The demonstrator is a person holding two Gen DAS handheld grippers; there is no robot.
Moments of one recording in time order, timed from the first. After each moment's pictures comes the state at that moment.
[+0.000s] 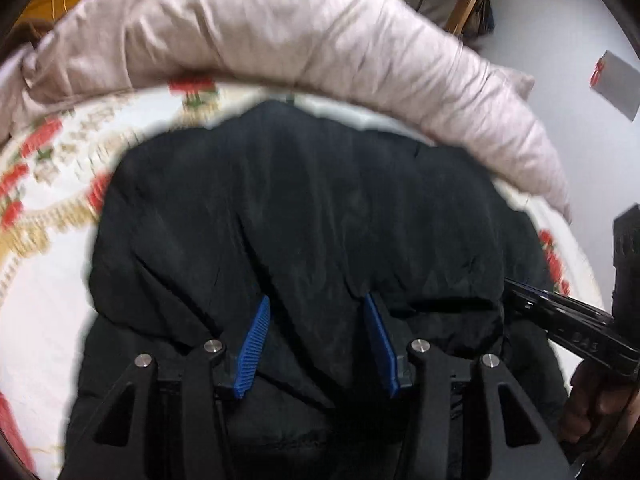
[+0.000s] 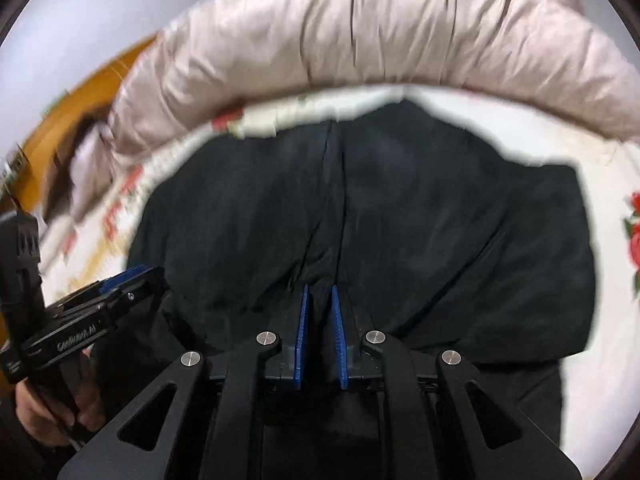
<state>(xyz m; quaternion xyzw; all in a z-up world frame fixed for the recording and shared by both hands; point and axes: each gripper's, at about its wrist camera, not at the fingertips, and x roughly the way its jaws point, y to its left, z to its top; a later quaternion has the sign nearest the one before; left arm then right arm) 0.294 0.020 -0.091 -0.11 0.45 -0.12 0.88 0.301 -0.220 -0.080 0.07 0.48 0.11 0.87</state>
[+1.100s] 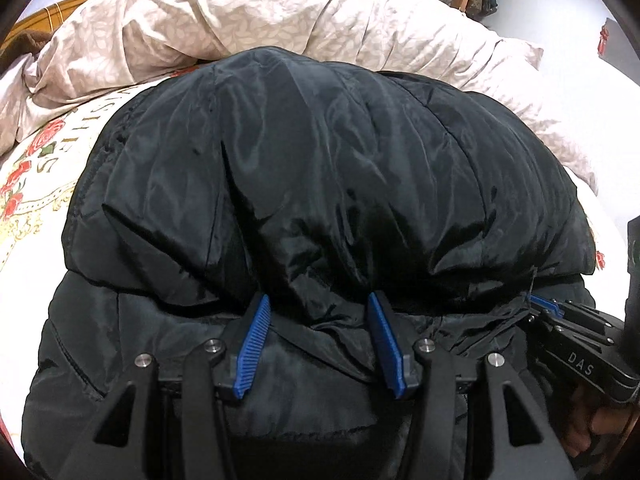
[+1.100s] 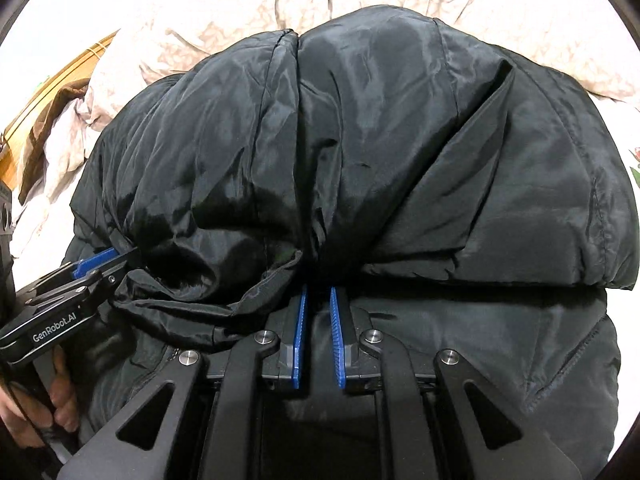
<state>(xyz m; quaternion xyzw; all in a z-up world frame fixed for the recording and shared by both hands) 0.281 -0.009 -0.123 -0.06 0.45 -0.08 0.89 0.272 -0.224 -0.122 0.05 0.49 0.11 0.86</state>
